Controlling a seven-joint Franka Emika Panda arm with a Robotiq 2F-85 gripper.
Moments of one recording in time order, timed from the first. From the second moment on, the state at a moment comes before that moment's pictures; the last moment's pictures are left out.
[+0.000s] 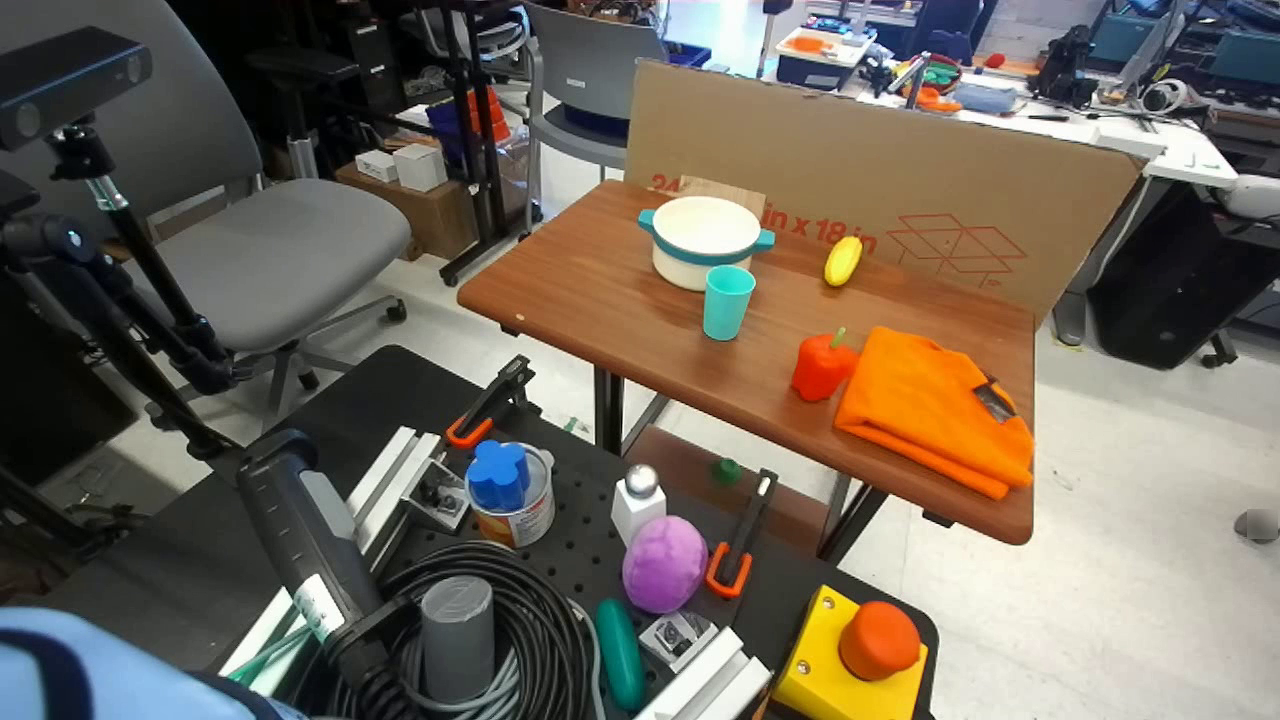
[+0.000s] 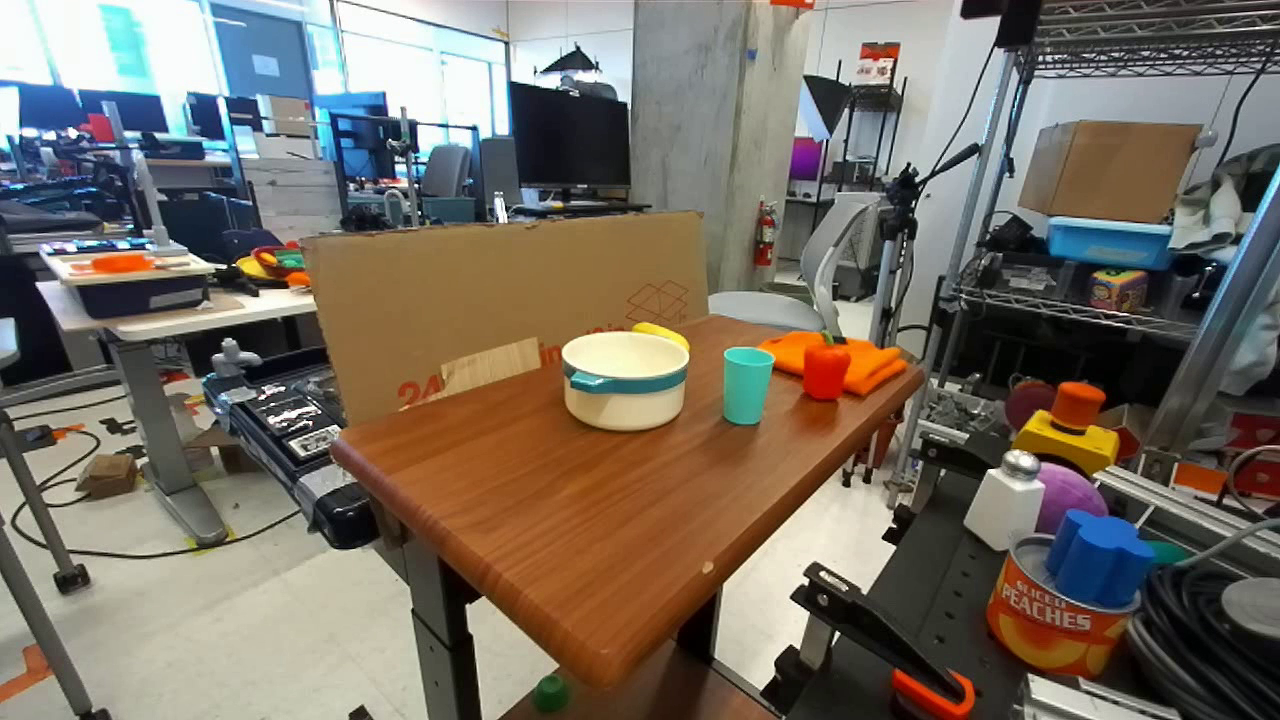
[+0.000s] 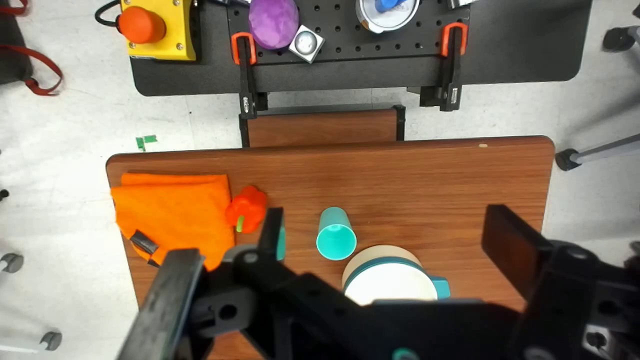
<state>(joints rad) 0.00 -0.61 0.01 -2.52 -0.03 1.90 0.00</state>
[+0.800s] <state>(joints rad) 0.00 -0.53 0.01 -2.50 -0.04 1.94 0.01</state>
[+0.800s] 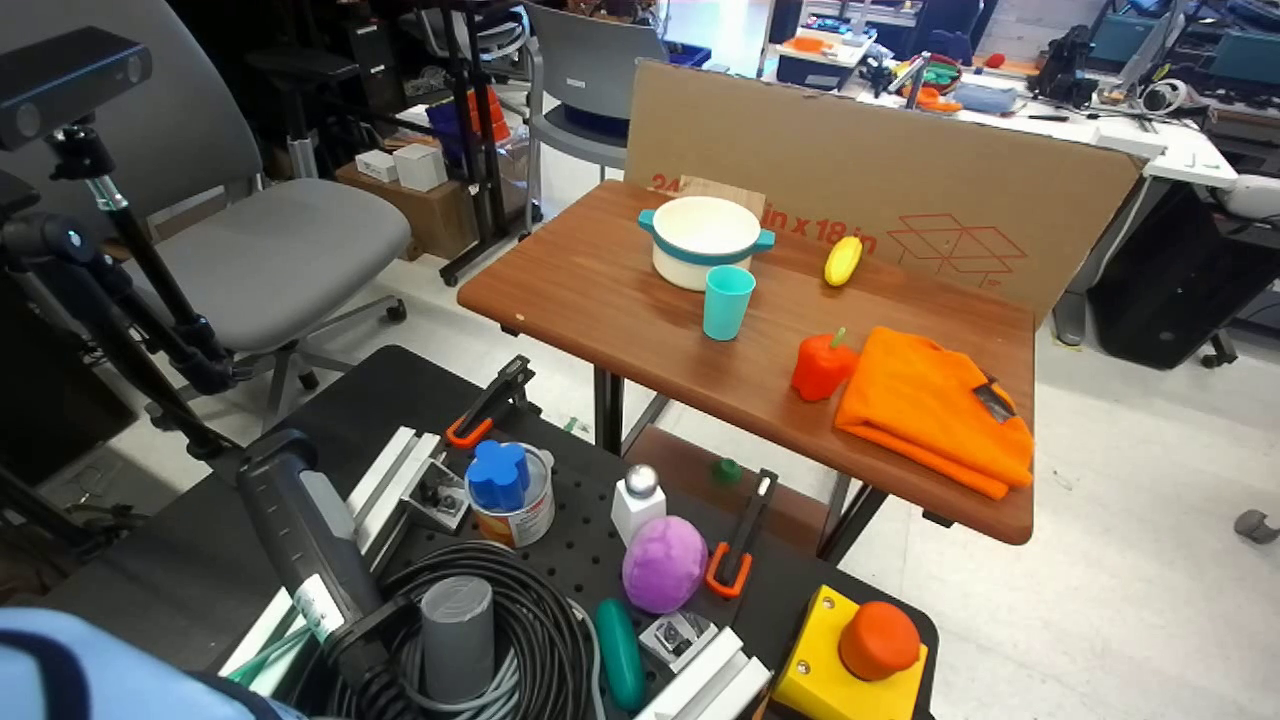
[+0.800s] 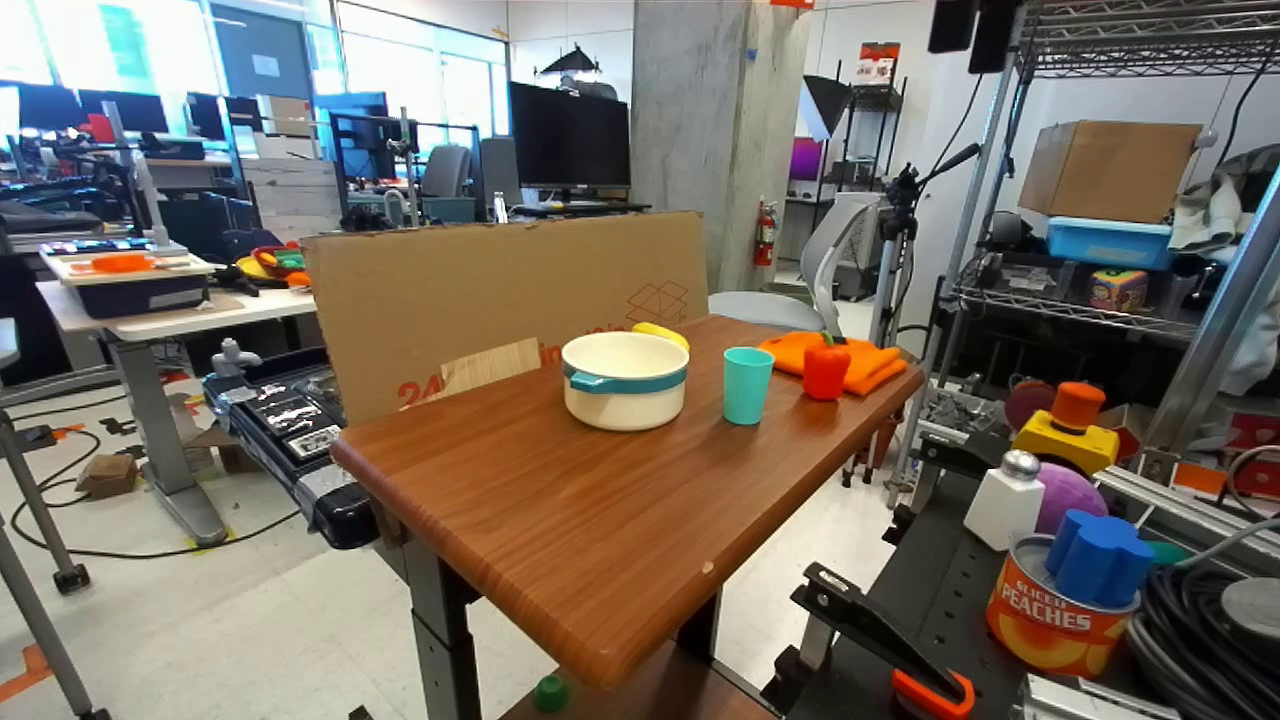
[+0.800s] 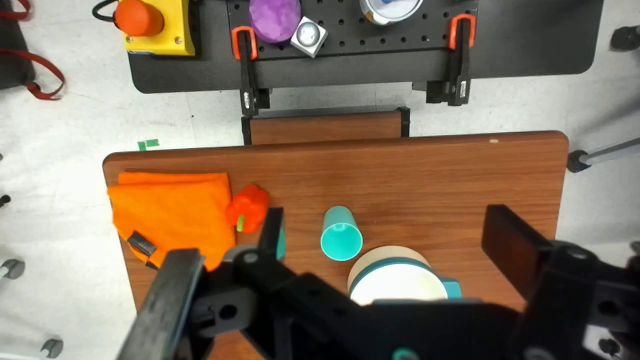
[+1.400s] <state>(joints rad) -0.07 -0.18 -0.05 -2.33 -0.04 2.12 0.05</state>
